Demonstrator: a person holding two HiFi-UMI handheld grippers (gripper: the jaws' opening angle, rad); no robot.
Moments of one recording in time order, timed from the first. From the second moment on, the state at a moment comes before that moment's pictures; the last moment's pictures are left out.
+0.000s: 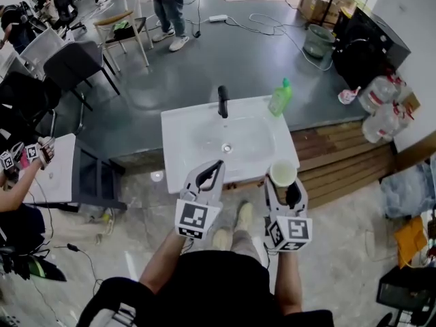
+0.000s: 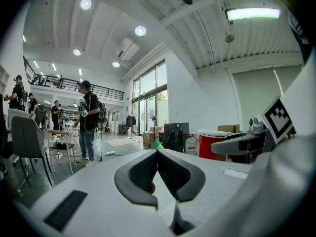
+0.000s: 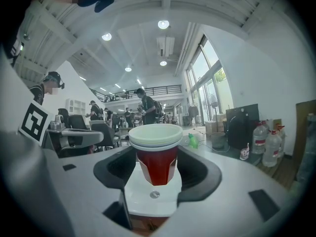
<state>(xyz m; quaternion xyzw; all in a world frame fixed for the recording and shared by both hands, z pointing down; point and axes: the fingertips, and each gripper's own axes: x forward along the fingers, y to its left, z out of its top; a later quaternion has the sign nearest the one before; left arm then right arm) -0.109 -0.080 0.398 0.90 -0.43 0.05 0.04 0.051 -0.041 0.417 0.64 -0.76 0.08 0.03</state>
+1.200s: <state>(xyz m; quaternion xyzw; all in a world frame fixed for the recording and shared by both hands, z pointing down) 0.037 -0.176 0.436 0.92 -0.38 0.08 0.05 0.192 -0.120 0.472 0.68 -0.73 0.11 0.03</state>
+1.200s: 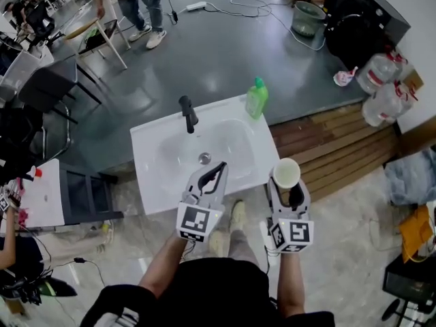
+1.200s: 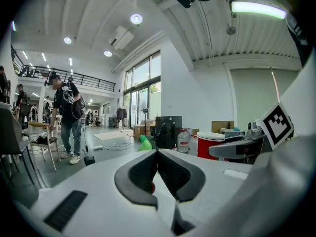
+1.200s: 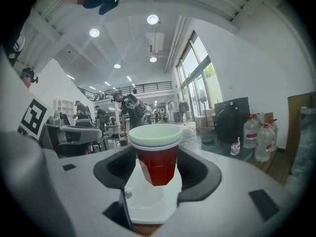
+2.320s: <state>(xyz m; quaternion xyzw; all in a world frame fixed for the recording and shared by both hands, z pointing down) 0.096 -0.261 0.539 0.91 -0.39 0.13 0.10 0.235 -0.229 0.574 0.63 -0.76 0.14 0.08</state>
